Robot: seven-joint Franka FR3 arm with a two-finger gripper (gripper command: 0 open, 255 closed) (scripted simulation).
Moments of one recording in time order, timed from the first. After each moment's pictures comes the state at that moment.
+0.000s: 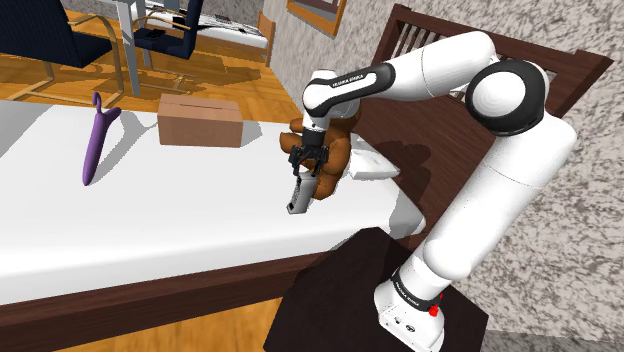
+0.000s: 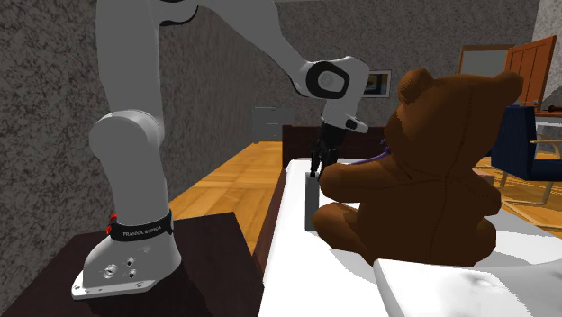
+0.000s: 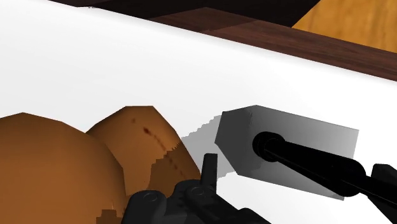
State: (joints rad) arm -0.03 0.07 -0.03 -2.18 0.15 1.98 0.11
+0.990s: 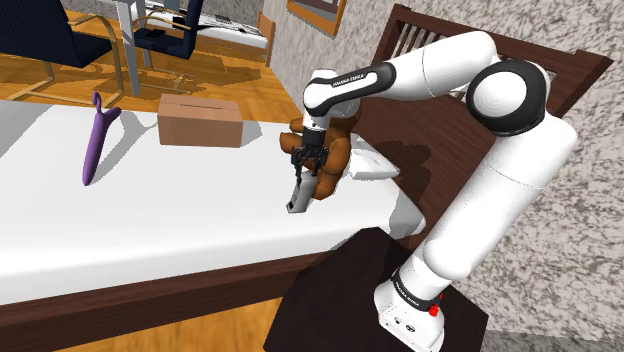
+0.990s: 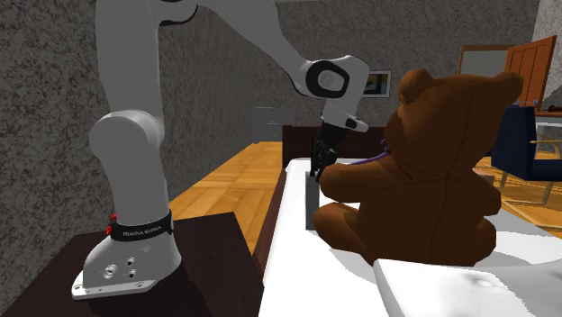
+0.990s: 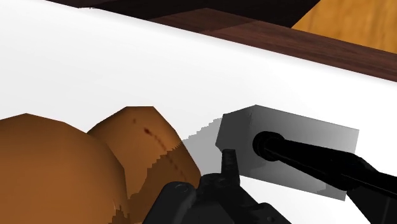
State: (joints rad) arm -0.03 0.06 -0.03 -2.18 0.15 1.98 0.11
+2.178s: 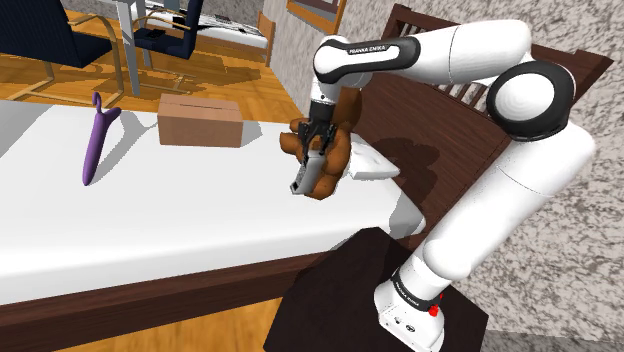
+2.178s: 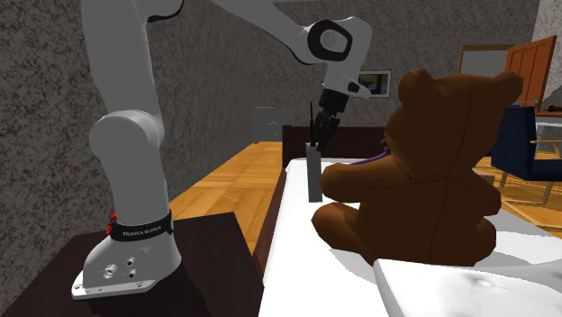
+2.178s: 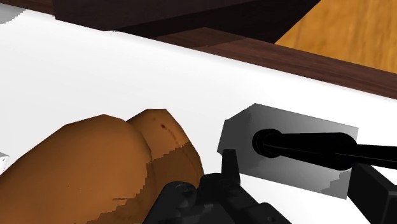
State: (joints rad) arm -0.03 -0.03 -0.03 -2.05 0.13 1.75 0.14
